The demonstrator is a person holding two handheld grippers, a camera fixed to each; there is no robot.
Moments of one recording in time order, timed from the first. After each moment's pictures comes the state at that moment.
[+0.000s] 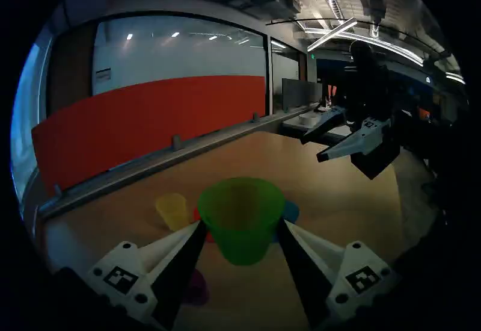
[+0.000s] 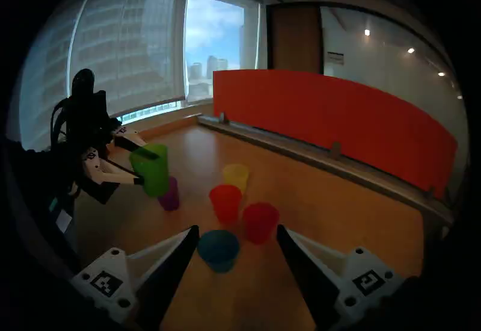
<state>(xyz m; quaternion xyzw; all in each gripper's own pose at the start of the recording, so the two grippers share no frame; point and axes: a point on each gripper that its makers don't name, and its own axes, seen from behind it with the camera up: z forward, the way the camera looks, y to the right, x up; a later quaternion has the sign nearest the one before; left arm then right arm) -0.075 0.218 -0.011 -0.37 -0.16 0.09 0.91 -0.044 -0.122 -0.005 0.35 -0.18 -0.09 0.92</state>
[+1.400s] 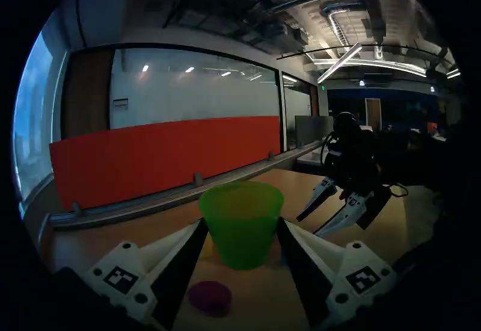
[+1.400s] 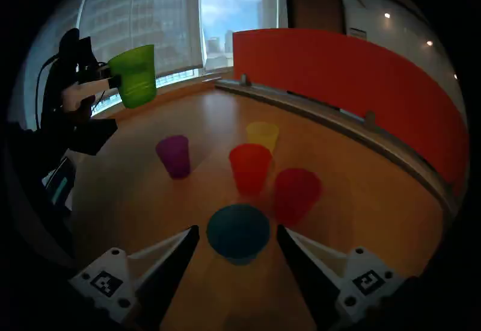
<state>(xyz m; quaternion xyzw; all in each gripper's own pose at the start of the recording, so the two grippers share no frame) -0.015 0.175 -0.015 -0.33 -0.05 0.06 0.94 -0.138 -0.167 0.005 0.39 -0.25 -0.12 0.88</state>
